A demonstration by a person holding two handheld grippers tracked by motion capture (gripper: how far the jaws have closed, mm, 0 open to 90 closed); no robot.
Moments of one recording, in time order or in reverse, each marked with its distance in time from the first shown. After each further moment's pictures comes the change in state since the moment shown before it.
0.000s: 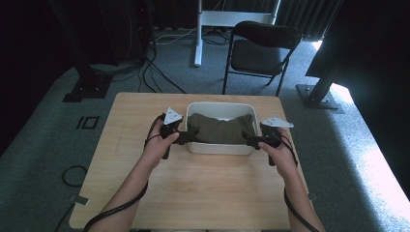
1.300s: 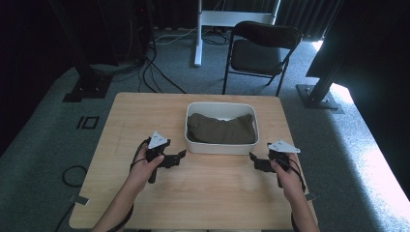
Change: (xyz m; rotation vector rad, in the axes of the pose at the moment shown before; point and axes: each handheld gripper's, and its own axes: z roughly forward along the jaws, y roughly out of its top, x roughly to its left) left arm 0.004 -0.078 -0.037 0.070 -0.006 -0.080; right arm 0.004 -0.068 -0.033 0.042 -0.035 -0.058
